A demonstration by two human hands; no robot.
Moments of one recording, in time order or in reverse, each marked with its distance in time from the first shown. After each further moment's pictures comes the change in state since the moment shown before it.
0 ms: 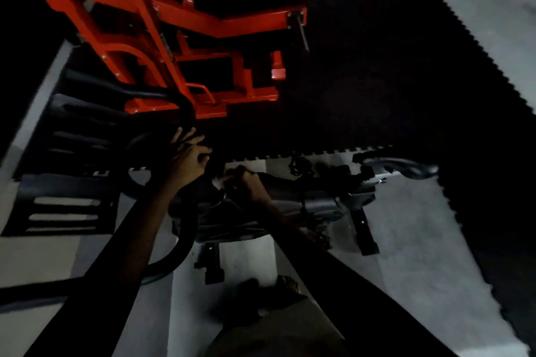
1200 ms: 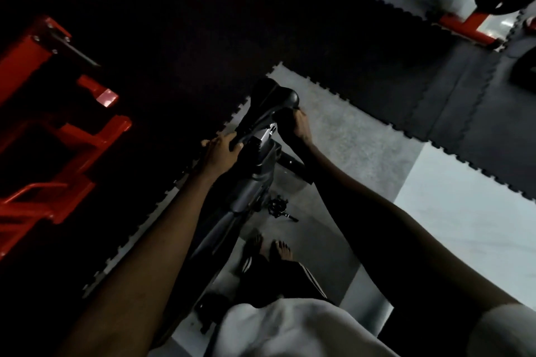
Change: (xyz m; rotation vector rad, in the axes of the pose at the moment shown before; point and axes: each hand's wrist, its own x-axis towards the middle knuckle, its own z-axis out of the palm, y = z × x) left_hand 0.147 0.338 0.177 -0.251 -0.517 0.518; right_hand -0.085 0.178 -0.300 0.017 0.649 0.659
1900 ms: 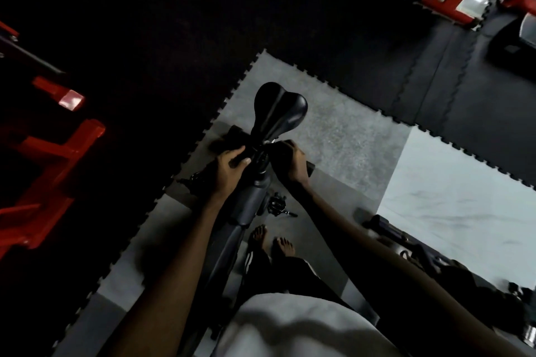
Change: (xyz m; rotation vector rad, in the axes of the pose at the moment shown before) left_hand 0.041 -0.048 0.021 -0.512 -0.022 -0.037; right_hand -0.027 -0.002 0.081 0.161 0.103 0.076
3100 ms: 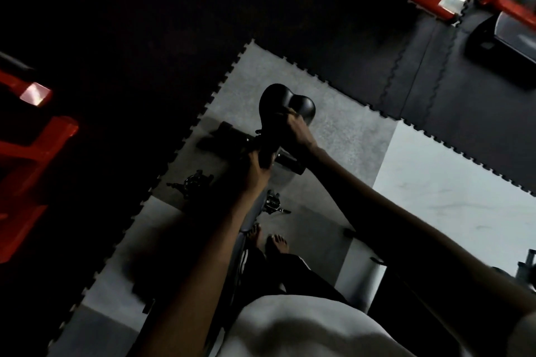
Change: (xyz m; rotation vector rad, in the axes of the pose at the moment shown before) left_hand 0.025 0.014 0.027 0.071 -0.045 0.030; right_hand 0.098 -0.057 -0.008 -0.311 -0.229 -0.321
